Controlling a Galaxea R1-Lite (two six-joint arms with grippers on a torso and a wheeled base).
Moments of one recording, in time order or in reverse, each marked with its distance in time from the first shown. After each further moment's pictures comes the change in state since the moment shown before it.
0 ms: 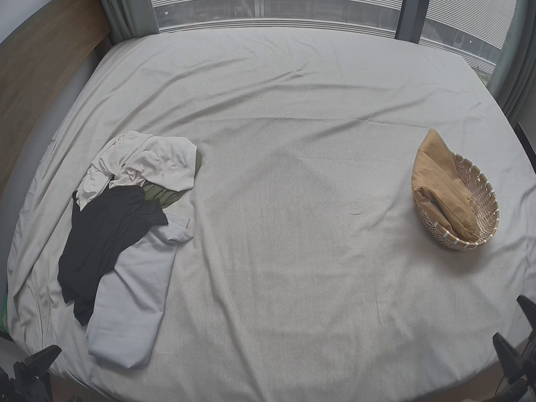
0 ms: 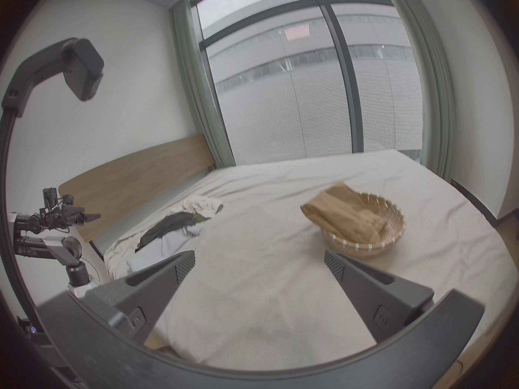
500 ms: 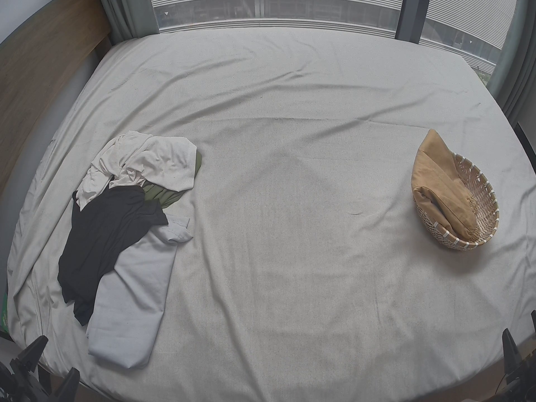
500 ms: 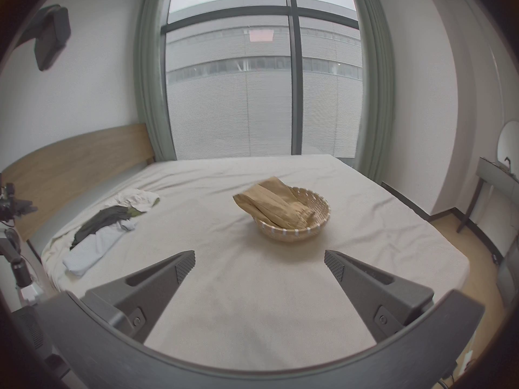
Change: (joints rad) left arm 0.100 -0.009 0.005 0.074 0.193 0.121; right arm -0.062 -0.193 0.000 0.210 -0.343 -0.040
